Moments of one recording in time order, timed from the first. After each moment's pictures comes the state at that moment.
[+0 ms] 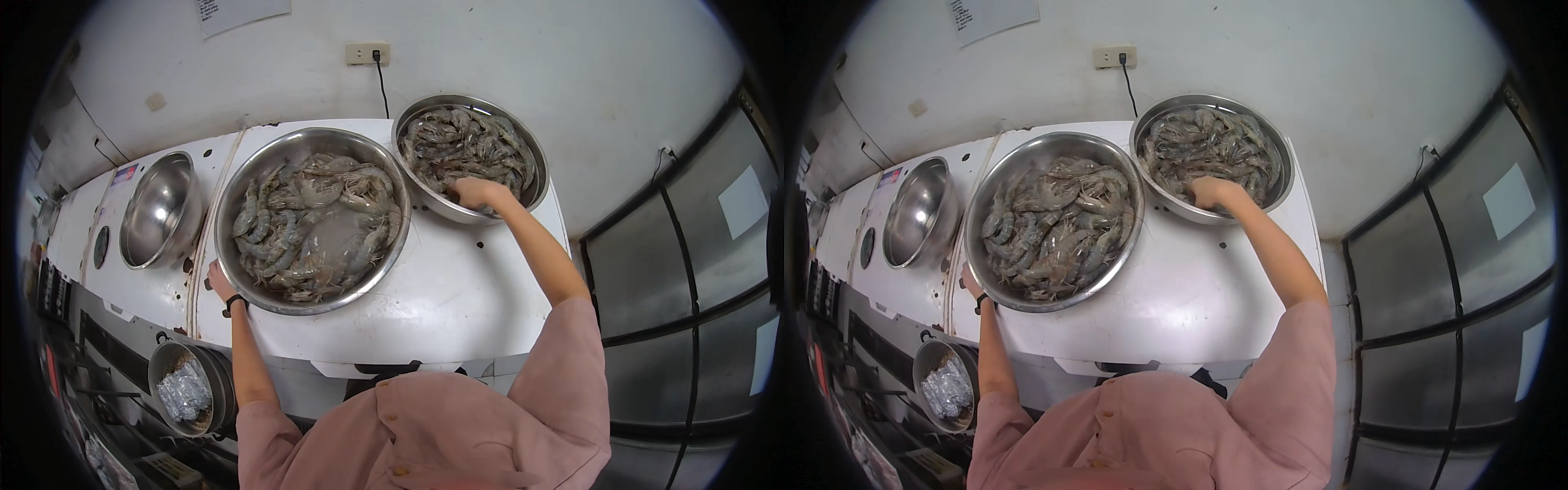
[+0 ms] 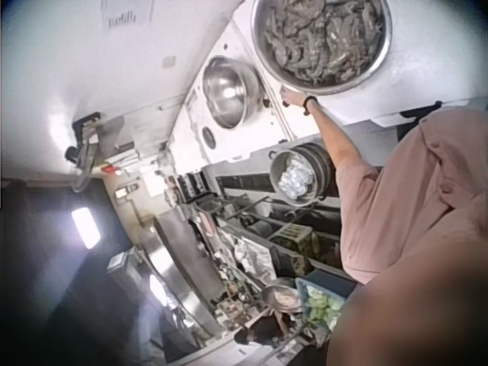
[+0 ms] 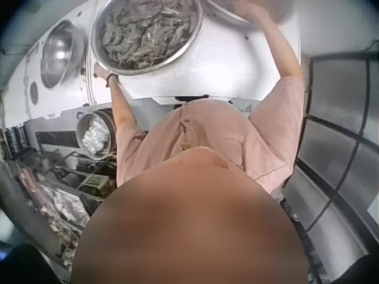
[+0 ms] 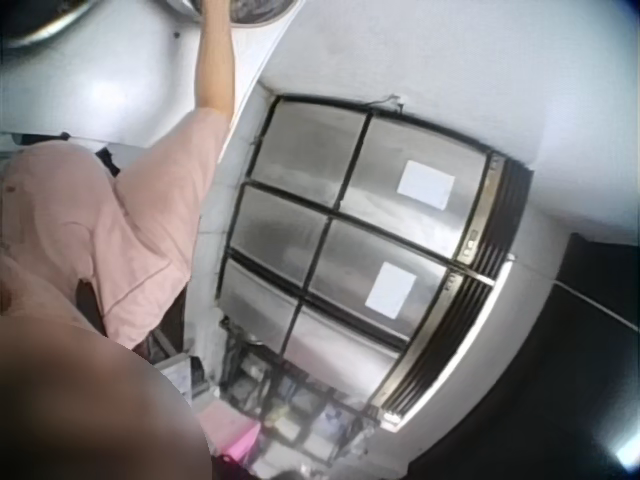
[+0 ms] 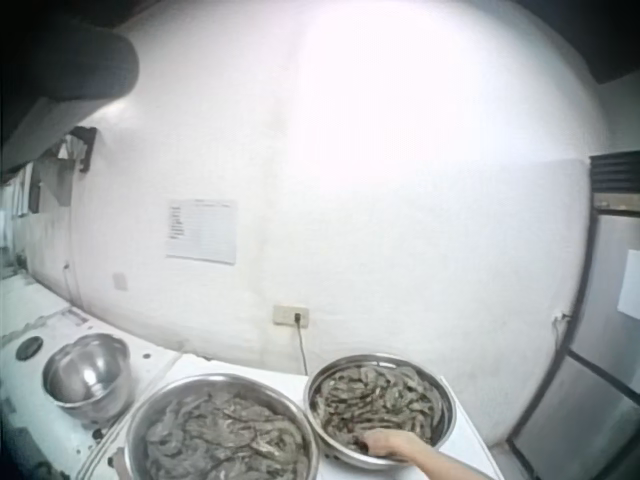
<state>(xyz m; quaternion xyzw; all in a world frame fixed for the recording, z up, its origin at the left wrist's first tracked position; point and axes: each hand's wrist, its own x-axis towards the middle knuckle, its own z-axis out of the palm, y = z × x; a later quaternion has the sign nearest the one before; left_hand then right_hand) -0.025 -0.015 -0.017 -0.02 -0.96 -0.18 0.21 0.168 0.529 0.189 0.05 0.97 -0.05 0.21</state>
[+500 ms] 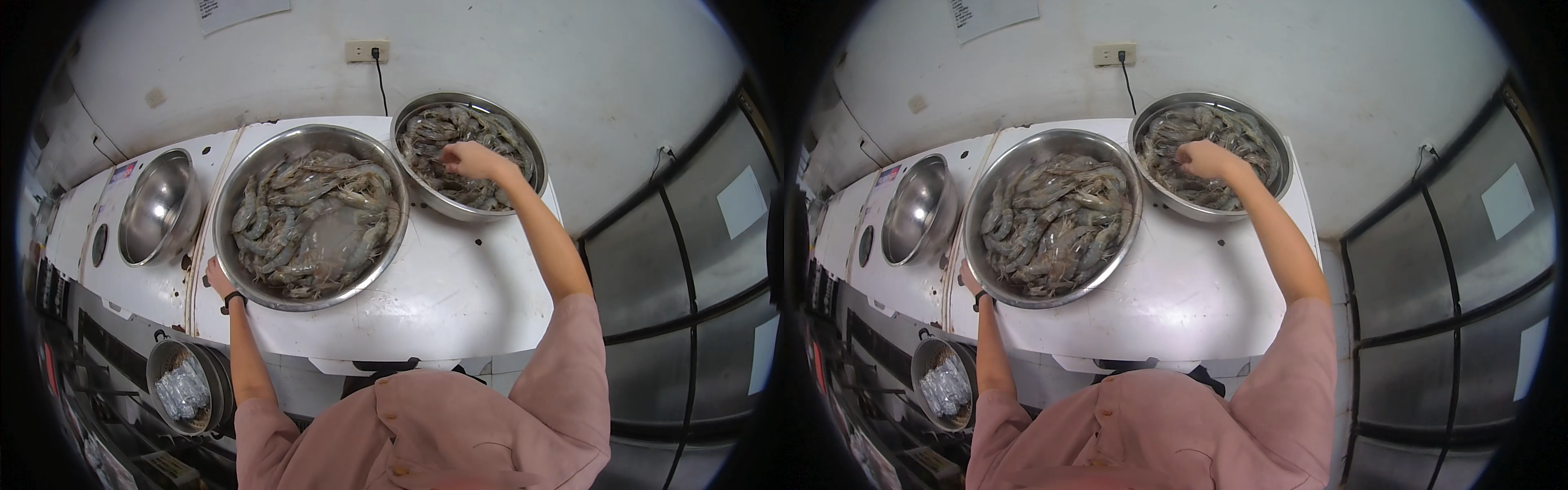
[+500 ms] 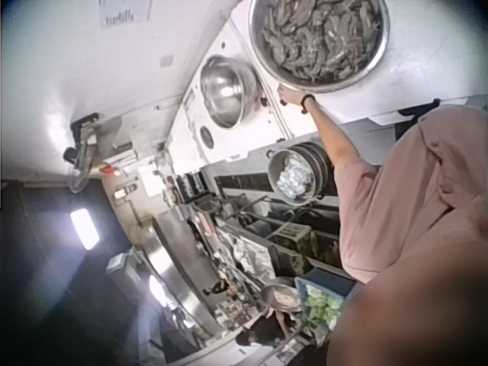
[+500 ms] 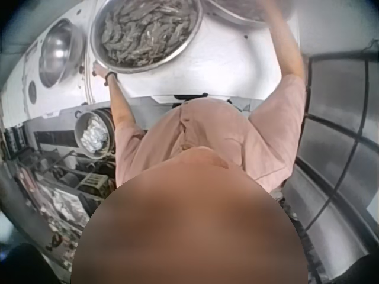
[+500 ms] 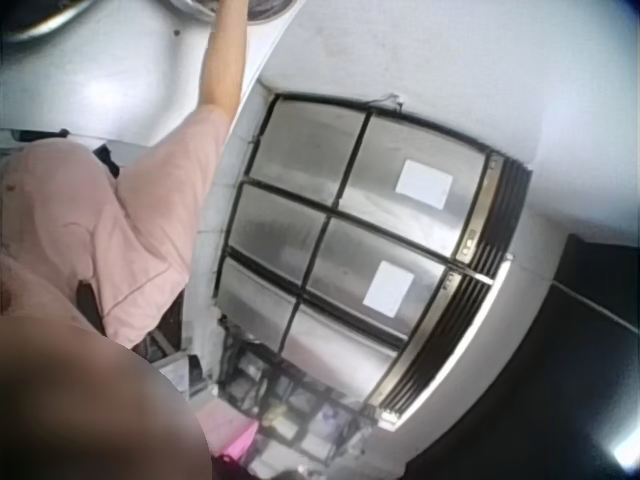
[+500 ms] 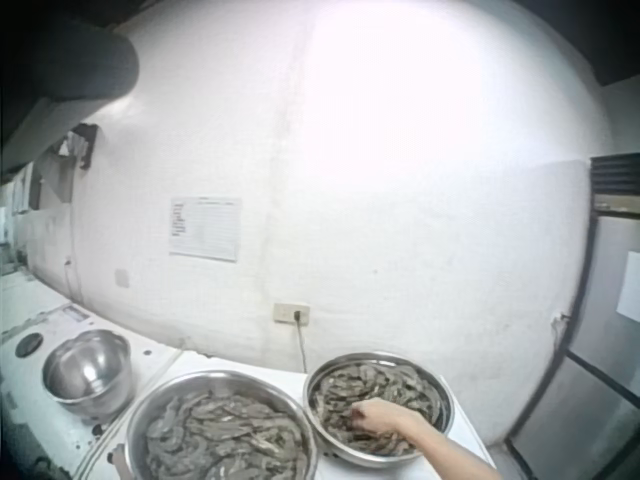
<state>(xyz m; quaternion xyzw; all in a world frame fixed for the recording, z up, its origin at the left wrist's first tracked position) -0.013 -0.006 -0.006 -0.02 -0.95 -0.17 0.25 0.156 0.545 0.222 0.01 0.99 -0.17 0.03</state>
